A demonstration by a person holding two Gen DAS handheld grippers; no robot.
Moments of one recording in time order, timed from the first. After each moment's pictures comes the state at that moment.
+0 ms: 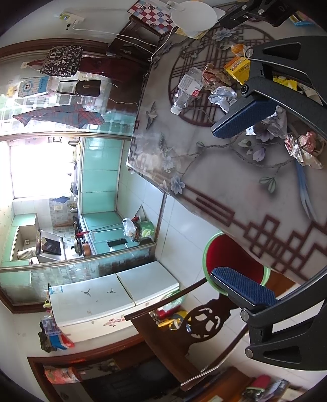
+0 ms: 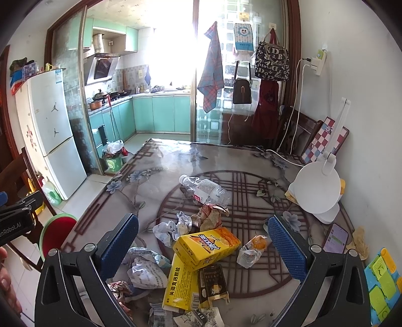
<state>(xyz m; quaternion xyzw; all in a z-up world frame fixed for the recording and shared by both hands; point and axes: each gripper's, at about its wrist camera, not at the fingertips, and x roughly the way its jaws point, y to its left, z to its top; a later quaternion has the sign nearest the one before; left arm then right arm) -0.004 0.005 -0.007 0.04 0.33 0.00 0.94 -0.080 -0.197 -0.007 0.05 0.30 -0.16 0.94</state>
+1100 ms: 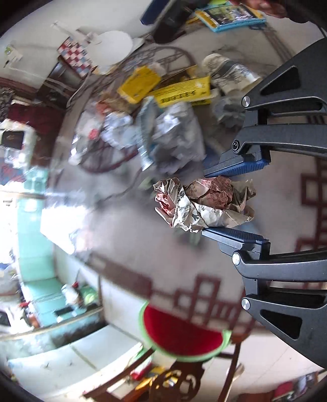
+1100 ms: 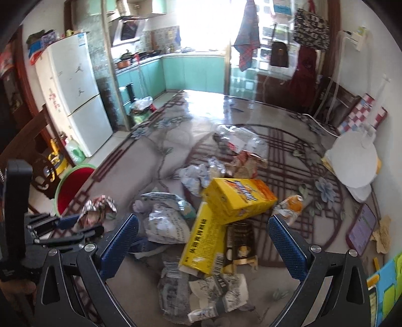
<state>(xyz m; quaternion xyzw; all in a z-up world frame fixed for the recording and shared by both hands) -0.011 -0.004 -0.110 0.07 0.49 -0.17 0.85 -0.065 -0.171 -0.069 0.04 0.41 -0.04 0.91</state>
